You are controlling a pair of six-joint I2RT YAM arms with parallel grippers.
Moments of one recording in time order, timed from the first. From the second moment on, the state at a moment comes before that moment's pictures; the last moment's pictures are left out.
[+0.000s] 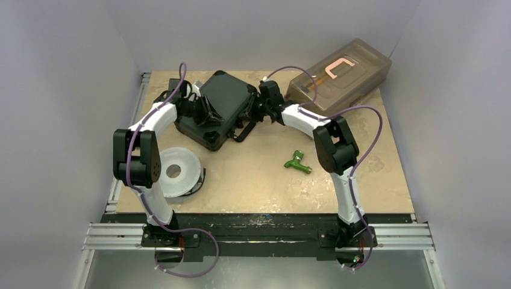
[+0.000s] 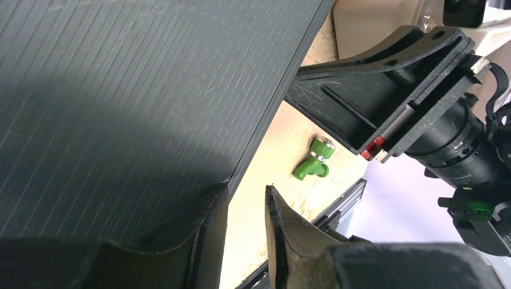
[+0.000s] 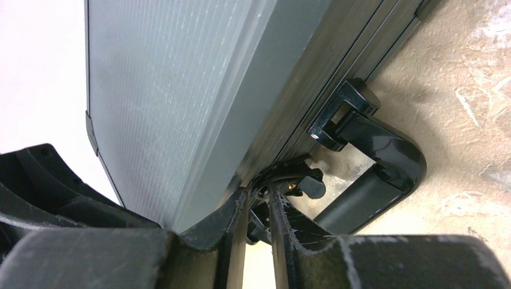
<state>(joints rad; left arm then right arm) -0.07 1.85 1.36 -0.48 0.68 -0.56 0.55 2.22 1.69 -0.11 -0.27 0.91</state>
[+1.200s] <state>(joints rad) -0.07 1.85 1.36 -0.50 0.65 -0.56 0.65 2.25 1.81 -0.42 0.08 0.88</state>
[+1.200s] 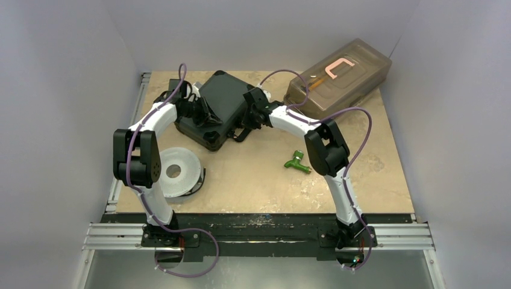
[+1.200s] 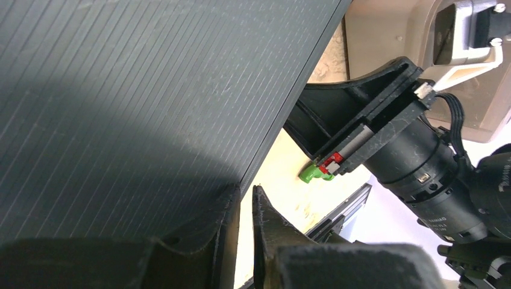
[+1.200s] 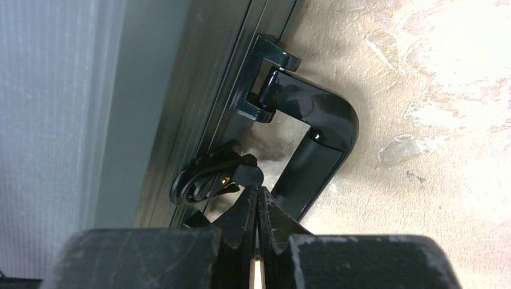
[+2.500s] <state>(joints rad) -0.07 1.84 1.35 -0.50 0.64 -0.56 0.63 2.39 1.93 -0.46 0.03 1.06</state>
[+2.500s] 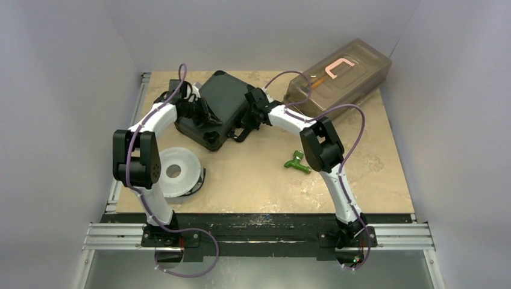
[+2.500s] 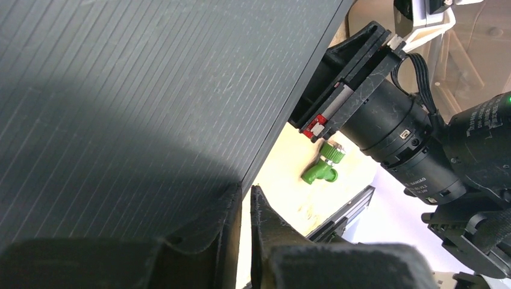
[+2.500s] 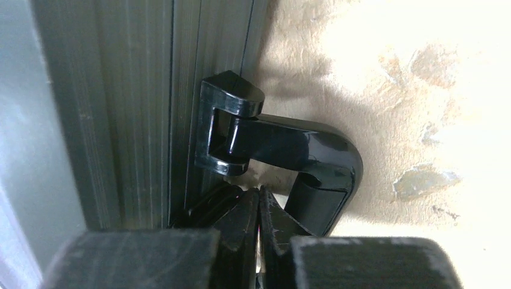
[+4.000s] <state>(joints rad) -0.13 0.35 1.06 -0.66 0.26 -0.55 0.65 0.56 1.36 -1.12 0.69 0.46</state>
